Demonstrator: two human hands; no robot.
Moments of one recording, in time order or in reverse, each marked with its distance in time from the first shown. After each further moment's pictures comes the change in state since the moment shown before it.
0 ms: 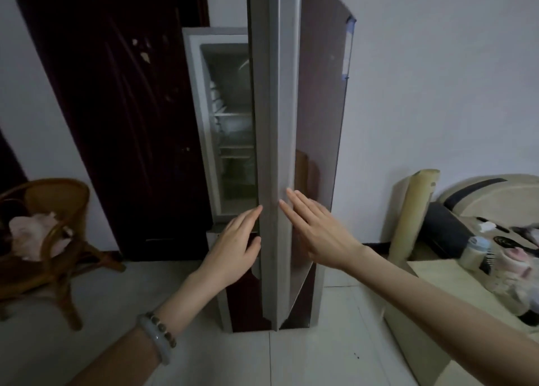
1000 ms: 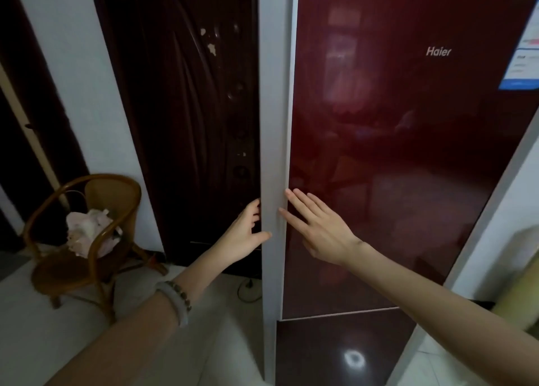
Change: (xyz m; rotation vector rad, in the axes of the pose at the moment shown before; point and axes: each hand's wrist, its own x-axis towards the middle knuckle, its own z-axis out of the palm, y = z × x) left_hand 0.199 -0.296 -0.056 -0.411 -0.030 -0.373; right_hand 0.339 0.016 0.171 -0.181 0.099 -0.254
